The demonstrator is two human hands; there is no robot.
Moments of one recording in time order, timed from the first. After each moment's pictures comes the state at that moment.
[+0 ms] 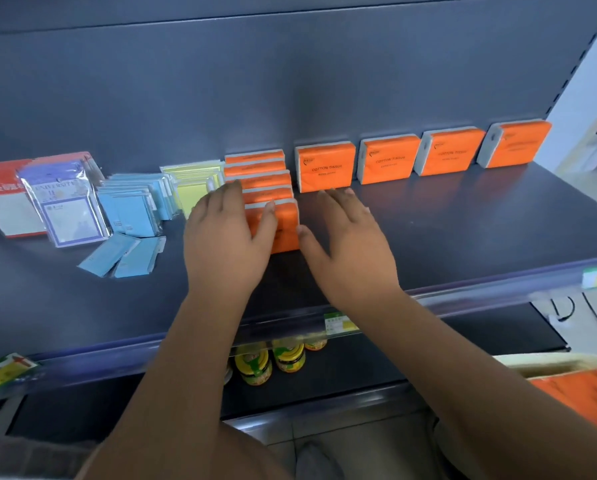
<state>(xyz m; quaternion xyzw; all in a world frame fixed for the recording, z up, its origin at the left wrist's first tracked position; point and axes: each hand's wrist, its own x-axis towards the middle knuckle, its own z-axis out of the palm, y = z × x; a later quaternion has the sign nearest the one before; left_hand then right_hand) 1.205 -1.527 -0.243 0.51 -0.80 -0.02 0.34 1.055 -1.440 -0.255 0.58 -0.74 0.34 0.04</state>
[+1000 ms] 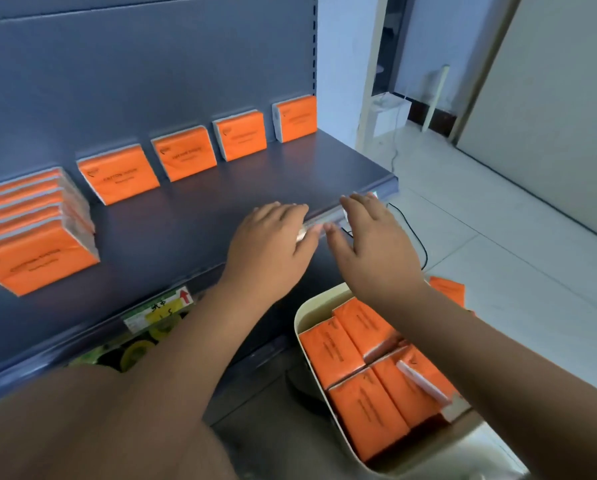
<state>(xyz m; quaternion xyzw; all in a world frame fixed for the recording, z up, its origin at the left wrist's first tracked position) 0.975 -1.330 -0.250 0.19 -0.96 -0.08 0.21 0.873 -1.188 -0.253 0.40 -0.87 0.28 0.08</state>
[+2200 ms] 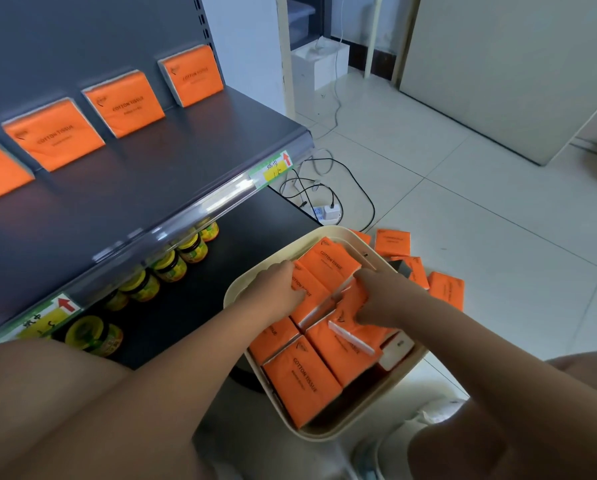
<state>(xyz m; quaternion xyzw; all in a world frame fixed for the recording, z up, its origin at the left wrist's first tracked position) 0.888 -1.233 -0.393 0.21 -0.93 -0.28 -0.12 0.796 -1.033 -0.367 0.30 -0.92 0.03 -0.27</state>
